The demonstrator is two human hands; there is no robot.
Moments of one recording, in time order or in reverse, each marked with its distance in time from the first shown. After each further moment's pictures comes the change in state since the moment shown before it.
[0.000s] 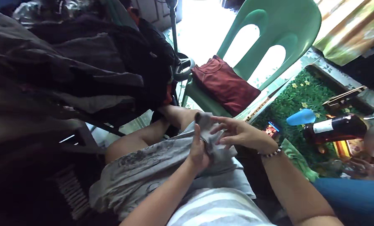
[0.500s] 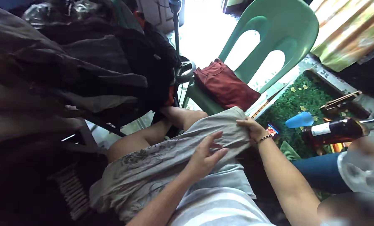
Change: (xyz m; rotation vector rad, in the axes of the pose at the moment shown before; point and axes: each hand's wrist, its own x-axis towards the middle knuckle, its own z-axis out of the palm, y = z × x) left_hand -0.039 0.021 0.009 1.003 -0.133 0.297; right_hand 0.017 0.116 -0.065 0.431 0.572 0.184
